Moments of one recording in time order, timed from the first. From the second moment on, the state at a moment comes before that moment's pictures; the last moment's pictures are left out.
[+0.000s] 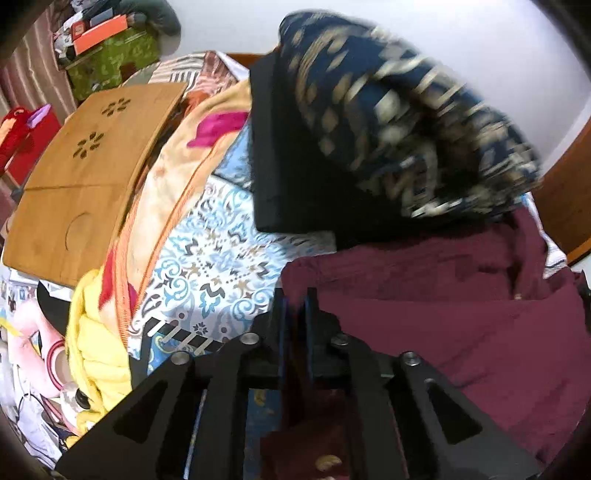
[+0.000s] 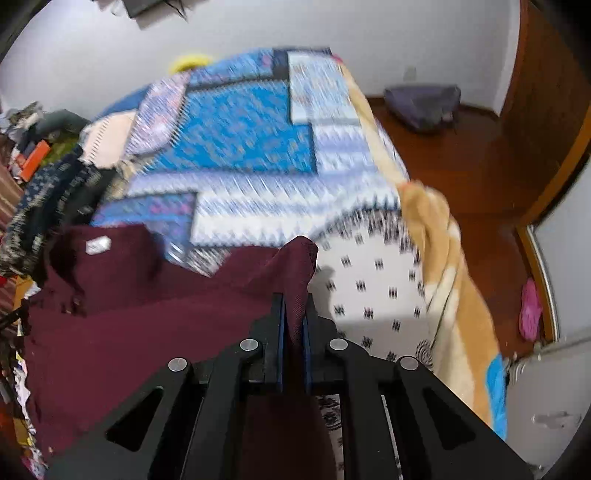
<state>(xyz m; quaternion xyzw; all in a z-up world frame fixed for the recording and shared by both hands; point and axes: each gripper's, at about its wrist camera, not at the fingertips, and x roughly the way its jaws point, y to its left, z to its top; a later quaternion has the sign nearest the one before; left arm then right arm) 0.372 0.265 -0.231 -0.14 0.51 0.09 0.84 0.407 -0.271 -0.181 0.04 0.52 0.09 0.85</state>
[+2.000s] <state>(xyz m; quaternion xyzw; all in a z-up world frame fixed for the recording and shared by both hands) 0.108 0.182 -0.251 -0.31 0.53 -0.02 0.79 0.147 -0.256 -0.188 0.12 0.51 0.15 0.83</state>
